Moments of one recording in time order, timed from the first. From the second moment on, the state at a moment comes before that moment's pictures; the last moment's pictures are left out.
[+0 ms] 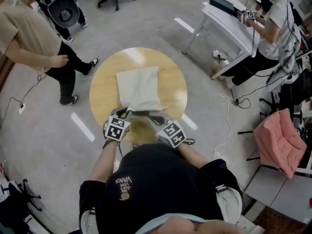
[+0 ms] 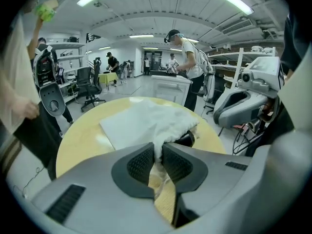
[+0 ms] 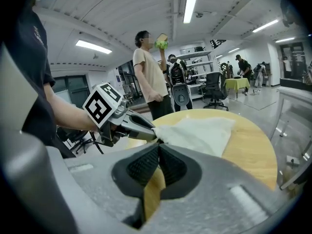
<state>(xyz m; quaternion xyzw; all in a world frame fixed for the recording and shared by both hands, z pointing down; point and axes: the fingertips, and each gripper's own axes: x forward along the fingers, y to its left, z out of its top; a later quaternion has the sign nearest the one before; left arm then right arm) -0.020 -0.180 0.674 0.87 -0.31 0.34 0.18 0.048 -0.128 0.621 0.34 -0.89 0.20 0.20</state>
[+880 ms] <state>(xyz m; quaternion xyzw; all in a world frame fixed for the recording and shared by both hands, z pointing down) -0.021 -0.195 0.660 0.85 -0.33 0.31 0.27 -0.008 -0.149 0.656 0.24 -0.92 0.10 0.30</state>
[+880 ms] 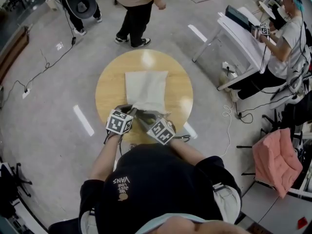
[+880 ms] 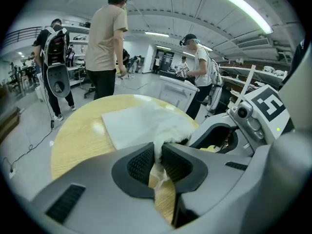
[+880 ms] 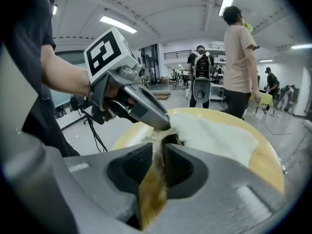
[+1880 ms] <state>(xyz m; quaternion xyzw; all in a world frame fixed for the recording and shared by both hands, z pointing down) -0.019 -0.226 0.659 0.85 -0.32 0.32 0.28 0.008 -0.197 0.696 0.19 -0.86 0.06 0.47</state>
